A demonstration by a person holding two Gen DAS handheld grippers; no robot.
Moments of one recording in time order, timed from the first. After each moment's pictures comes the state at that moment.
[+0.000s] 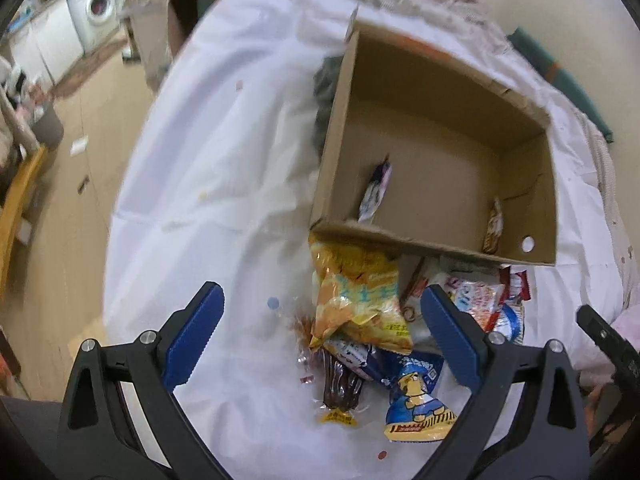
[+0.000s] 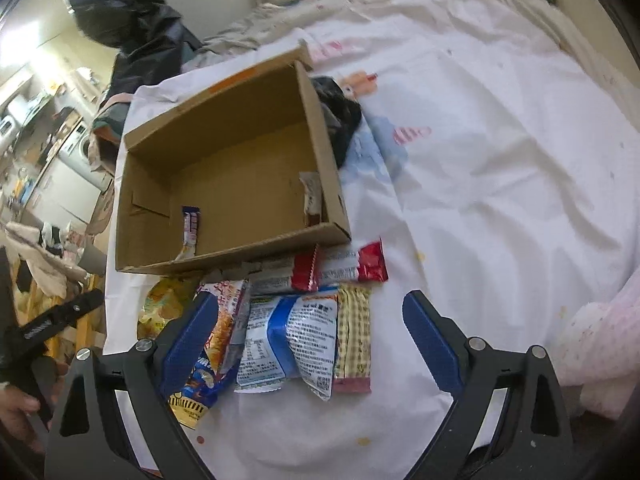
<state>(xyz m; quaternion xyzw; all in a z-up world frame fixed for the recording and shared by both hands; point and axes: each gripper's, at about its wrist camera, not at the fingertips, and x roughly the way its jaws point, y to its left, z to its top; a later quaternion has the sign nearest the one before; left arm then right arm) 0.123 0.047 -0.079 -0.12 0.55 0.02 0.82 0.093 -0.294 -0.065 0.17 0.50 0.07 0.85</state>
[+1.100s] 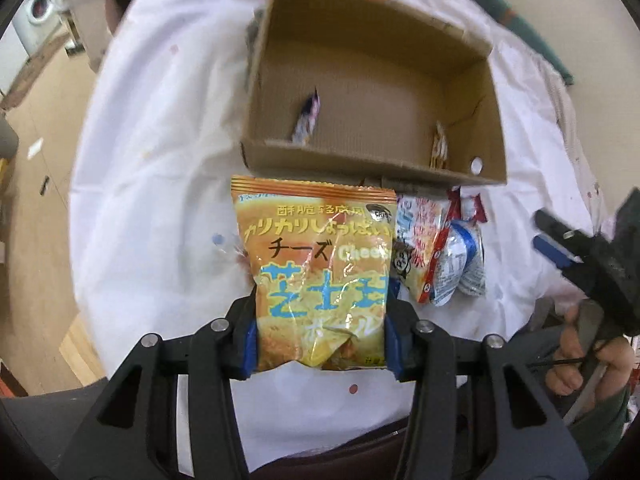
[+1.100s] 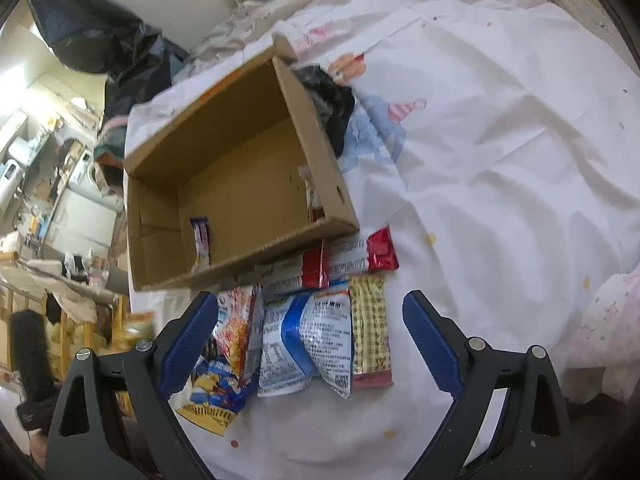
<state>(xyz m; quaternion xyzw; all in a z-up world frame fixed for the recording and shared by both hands) 0.072 0.010 -0.063 -0.09 0.58 -0.07 0.81 0.103 -0.301 -0.079 0.24 0.53 0.09 0.81</state>
